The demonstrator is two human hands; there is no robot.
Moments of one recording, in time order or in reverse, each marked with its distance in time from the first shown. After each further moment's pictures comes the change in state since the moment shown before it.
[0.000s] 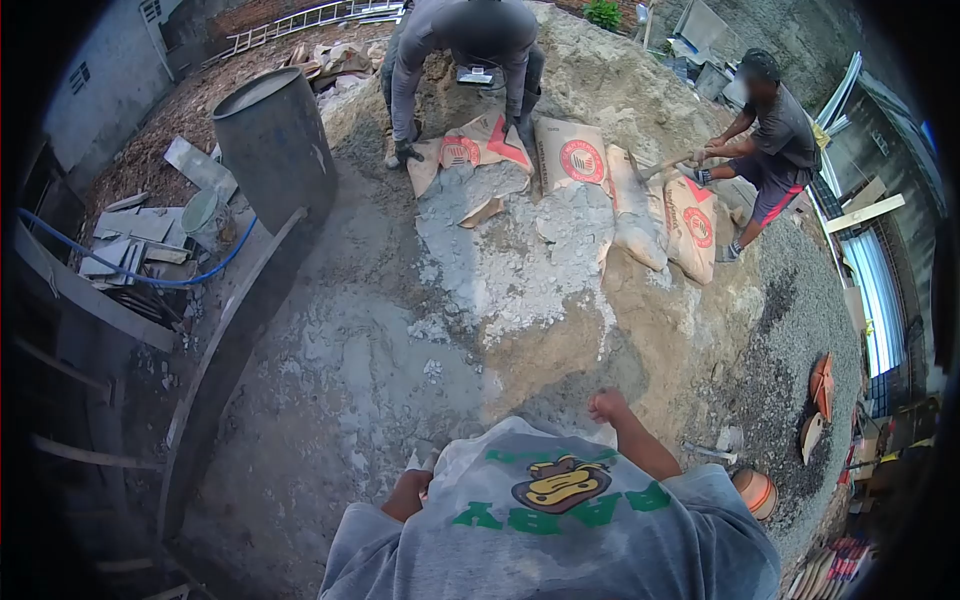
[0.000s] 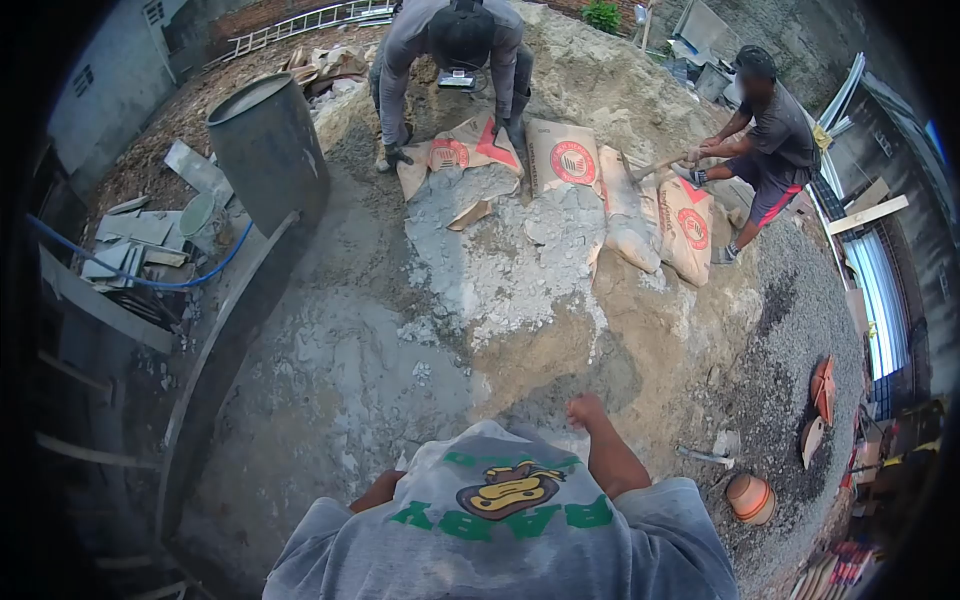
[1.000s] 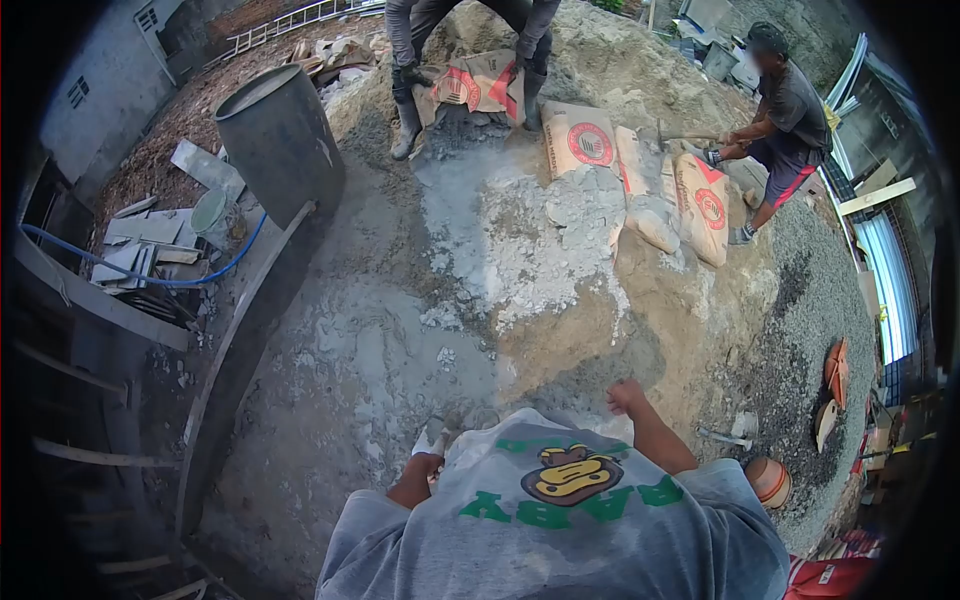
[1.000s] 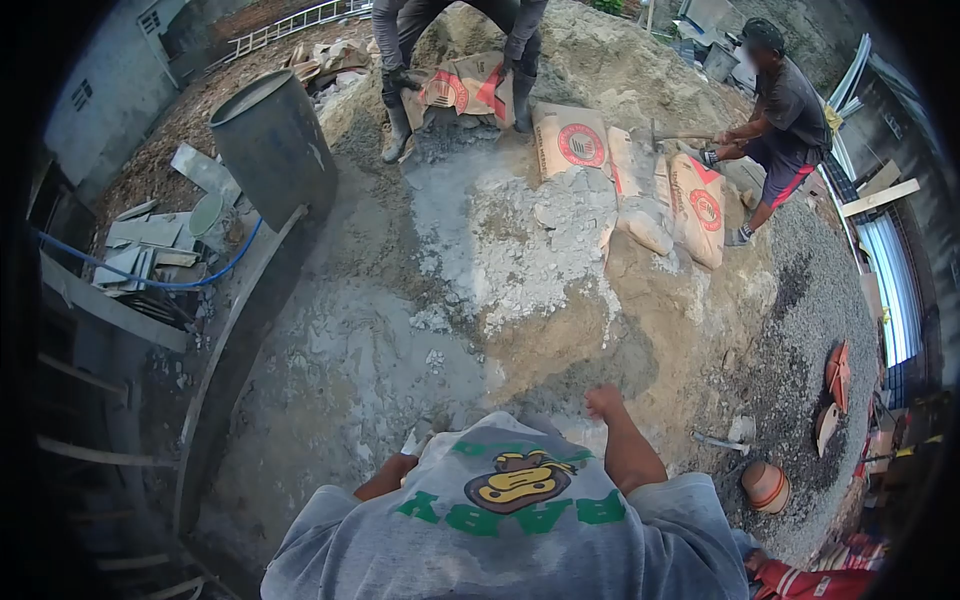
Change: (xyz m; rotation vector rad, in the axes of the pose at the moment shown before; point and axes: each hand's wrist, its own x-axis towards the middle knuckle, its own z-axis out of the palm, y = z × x) left_hand -0.048 0.108 -0.023 0.098 0.077 -0.418; right_hand 0.010 0.023 -0.012 0.023 0.043 0.024
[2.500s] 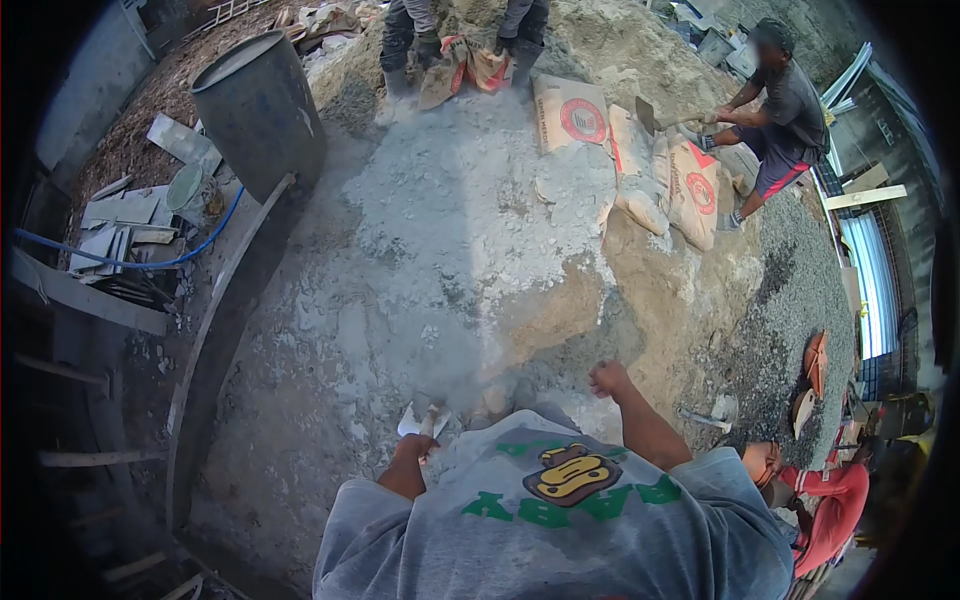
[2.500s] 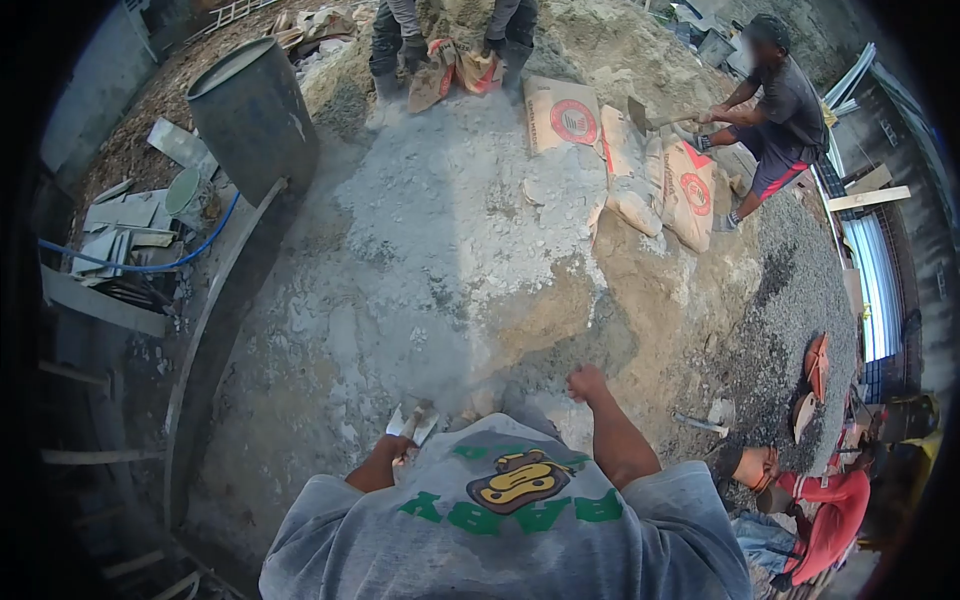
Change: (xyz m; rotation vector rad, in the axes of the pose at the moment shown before) left_hand 0.131 -0.041 0.023 0.019 -0.147 -0.129; right_hand -0.025 -0.042 0.020 -0.159 -0.044 -0.019
